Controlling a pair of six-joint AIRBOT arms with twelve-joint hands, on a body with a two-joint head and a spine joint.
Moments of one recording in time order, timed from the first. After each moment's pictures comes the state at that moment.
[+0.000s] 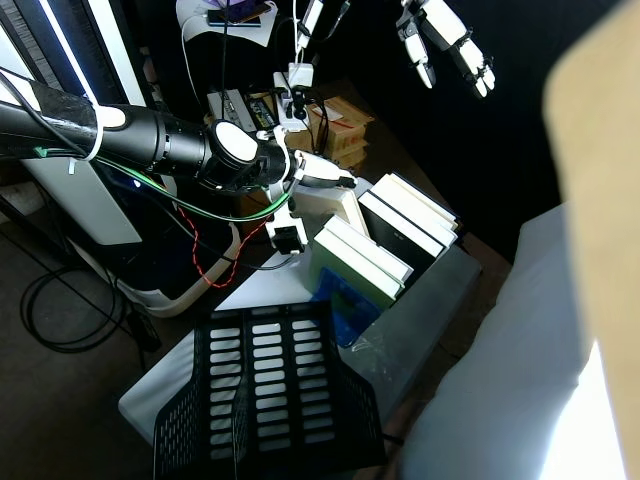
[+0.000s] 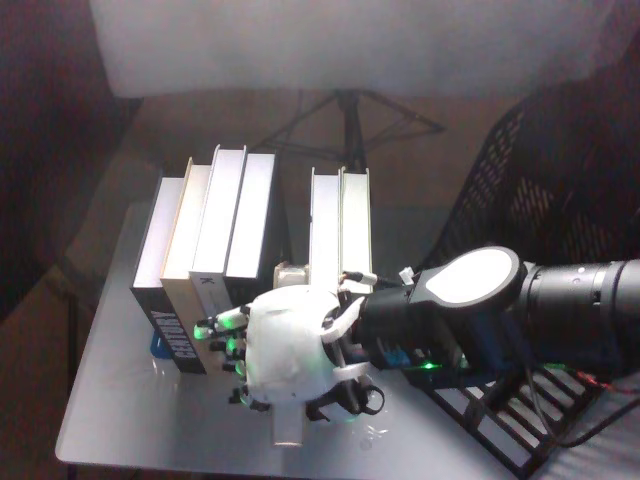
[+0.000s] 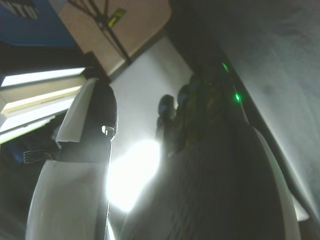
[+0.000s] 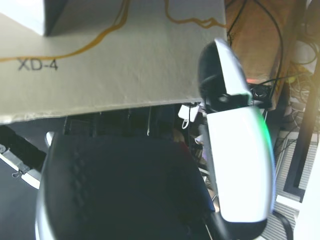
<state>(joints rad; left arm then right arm) 1.31 -0.89 1.23 -0.64 -1.10 0.53 -0.31 -1.69 1.45 -1.56 0.17 -0.16</state>
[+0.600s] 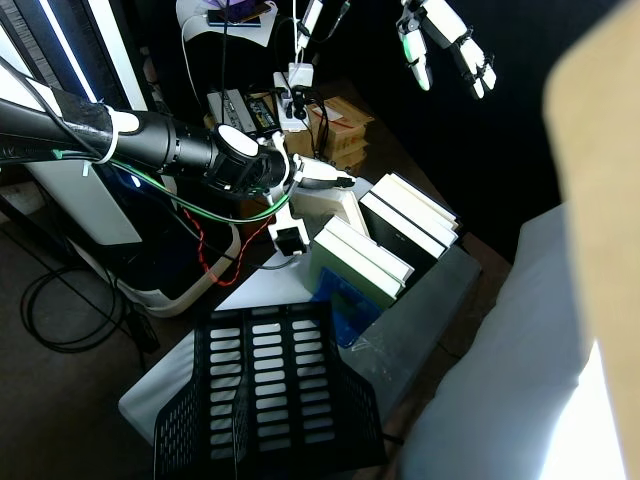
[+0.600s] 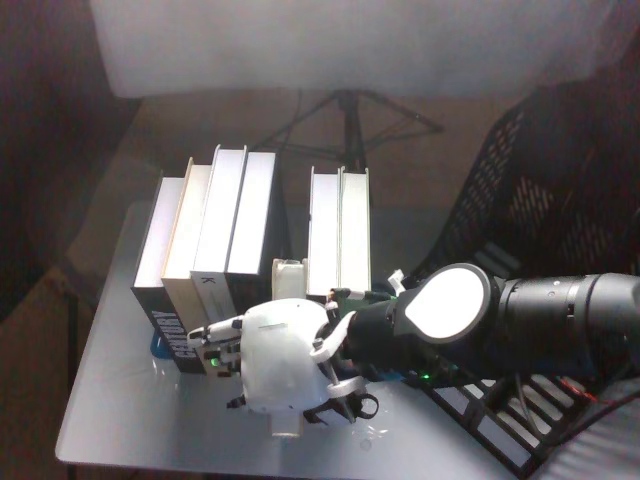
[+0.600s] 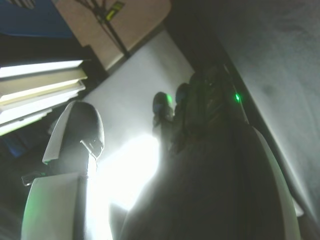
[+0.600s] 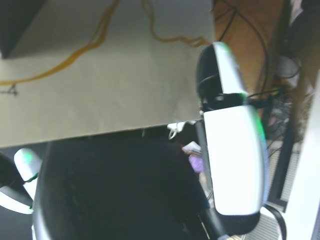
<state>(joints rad) 1.31 -0.89 1.23 -0.63 -1.12 0.50 -0.32 -1.74 1.51 -1.91 0.16 0.14</state>
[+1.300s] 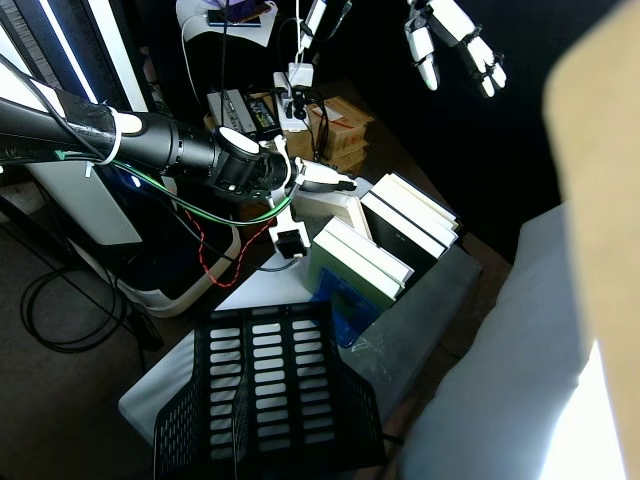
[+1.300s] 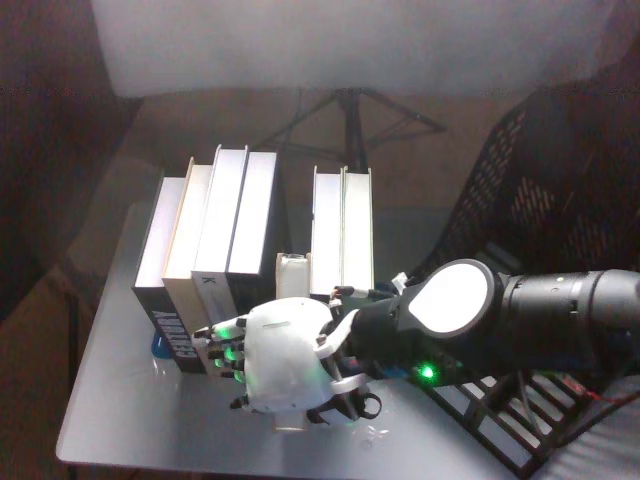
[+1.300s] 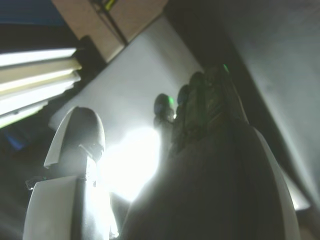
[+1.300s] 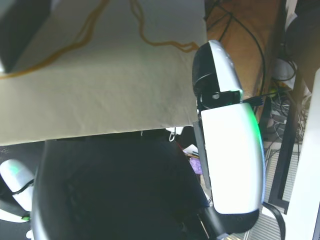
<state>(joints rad) 1.20 -0.90 1.29 -0.51 -1.07 0.50 -0.32 -1.73 1.51 -1.89 0.18 0.15</state>
